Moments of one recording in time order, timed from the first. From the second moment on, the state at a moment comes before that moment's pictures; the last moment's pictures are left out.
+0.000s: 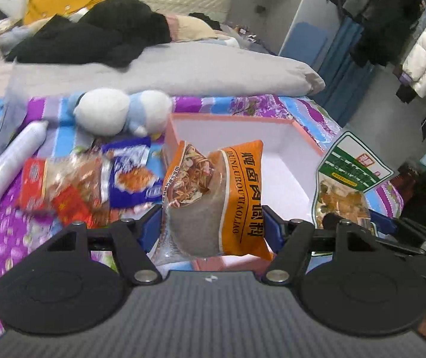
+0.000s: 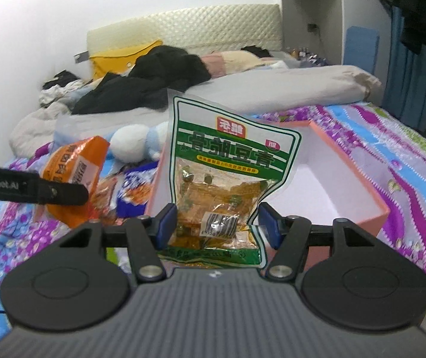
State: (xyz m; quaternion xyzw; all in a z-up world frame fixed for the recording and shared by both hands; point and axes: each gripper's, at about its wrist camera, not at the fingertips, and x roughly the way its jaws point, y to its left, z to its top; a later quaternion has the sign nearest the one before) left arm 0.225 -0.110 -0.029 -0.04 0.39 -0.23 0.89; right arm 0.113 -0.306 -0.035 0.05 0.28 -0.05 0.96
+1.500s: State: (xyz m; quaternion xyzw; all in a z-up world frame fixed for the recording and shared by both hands) left arm 0.314 -0.207 -0.078 0.06 0.44 -0.22 0.87; right arm 0.185 -0.384 -0.064 0.11 0.35 -0.08 0.93
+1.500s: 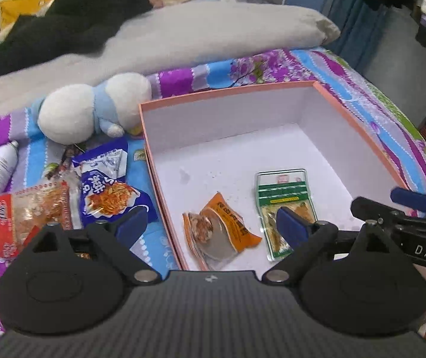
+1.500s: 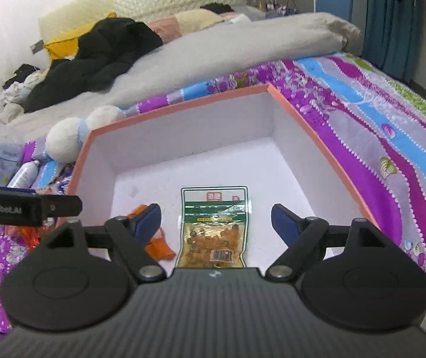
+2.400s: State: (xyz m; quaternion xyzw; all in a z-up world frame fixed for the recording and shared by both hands) left arm 0.220 -0.088 -0.016 -0.02 0.41 -0.20 0.89; right arm 0.113 -0.294 -0.028 0.09 0.29 -0.06 0.95
